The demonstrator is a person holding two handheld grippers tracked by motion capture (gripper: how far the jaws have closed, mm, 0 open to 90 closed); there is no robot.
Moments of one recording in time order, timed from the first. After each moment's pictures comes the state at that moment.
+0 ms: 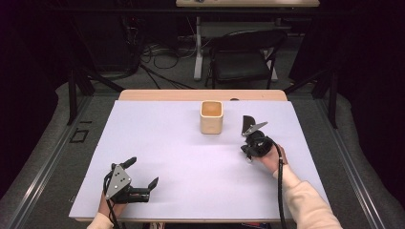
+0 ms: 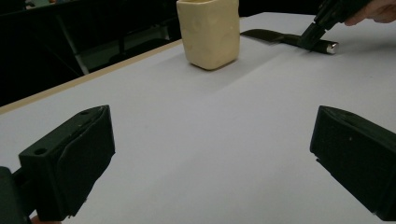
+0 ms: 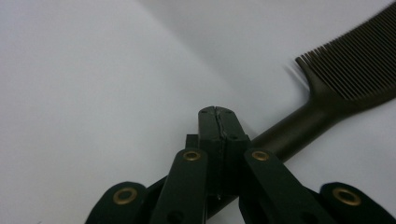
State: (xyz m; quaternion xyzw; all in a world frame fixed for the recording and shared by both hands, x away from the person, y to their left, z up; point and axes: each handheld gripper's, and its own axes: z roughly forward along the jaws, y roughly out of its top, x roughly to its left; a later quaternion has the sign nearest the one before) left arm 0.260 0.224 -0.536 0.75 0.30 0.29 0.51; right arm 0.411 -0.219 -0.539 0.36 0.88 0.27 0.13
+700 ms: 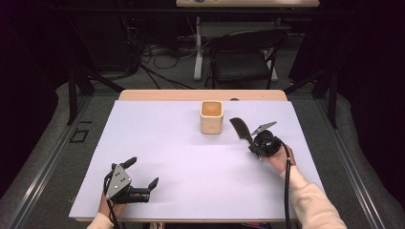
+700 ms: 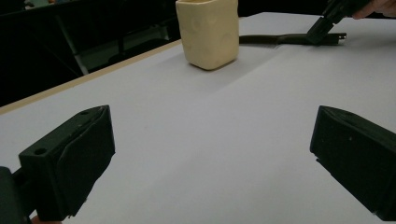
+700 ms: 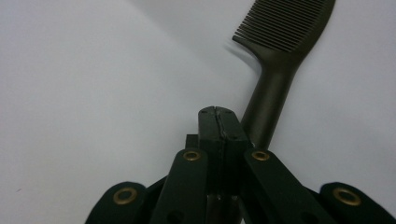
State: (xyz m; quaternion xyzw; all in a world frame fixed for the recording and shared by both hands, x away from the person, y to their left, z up) left arm 0.260 0.223 -0.536 0.75 0.30 0.29 0.51; right arm 0.409 -0.243 -0.536 0.38 0.87 0.27 0.14
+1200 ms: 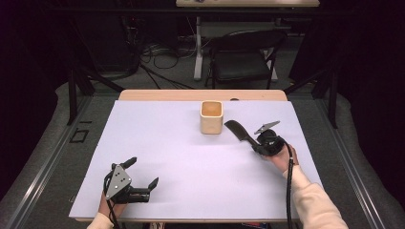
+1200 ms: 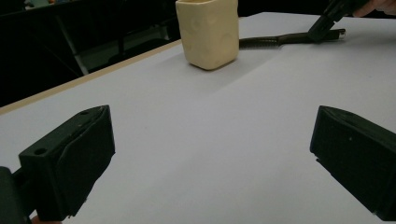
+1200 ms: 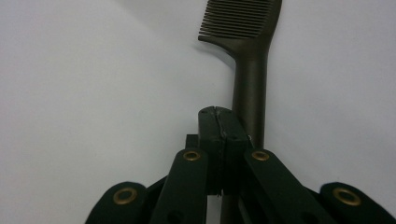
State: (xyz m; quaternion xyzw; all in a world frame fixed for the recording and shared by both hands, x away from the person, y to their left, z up) left arm 0.260 0.223 -0.536 0.75 0.30 0.29 0.51; right arm 0.410 -0.253 -0.535 0.40 0.87 0.26 0.14
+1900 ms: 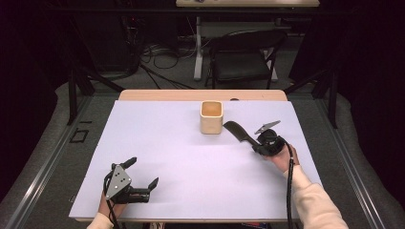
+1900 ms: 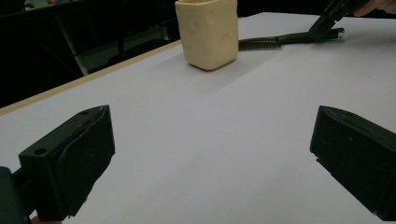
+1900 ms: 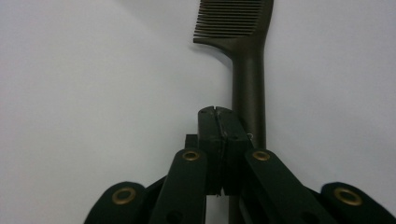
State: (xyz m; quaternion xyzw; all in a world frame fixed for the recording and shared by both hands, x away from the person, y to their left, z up) left arm 0.259 0.224 -0.536 0.75 0.30 0.29 0.51; right arm 0.409 -0.252 -0.533 0.39 0.87 0.26 0.14
